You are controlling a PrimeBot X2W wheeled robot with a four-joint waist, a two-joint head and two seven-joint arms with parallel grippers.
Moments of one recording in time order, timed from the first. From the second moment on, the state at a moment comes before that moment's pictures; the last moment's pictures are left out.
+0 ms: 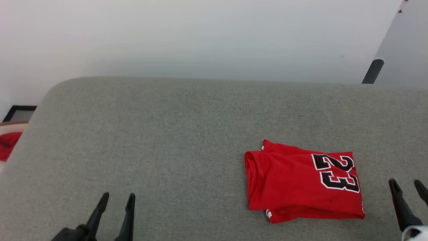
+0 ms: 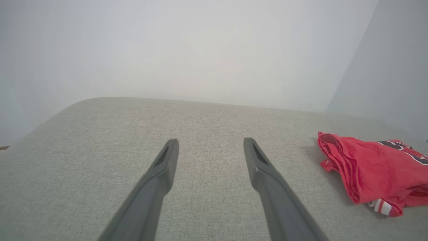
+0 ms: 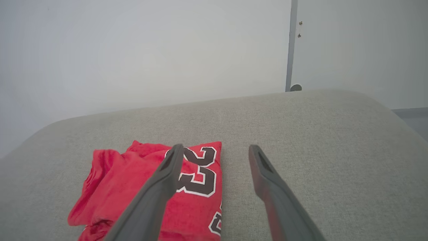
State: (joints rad) left arm 0.14 0.24 -0.06 0.05 -0.35 -0.13 -0.26; right arm 0.14 -0.31 -0.11 -0.08 0.55 0.13 0.06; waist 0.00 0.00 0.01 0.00
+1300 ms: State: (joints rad) left arm -0.20 0.17 -0.12 0.10 -0.35 -0.13 -0.26; right arm -0.32 -0.46 0.00 0.15 0.70 0.14 0.73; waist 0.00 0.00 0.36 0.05
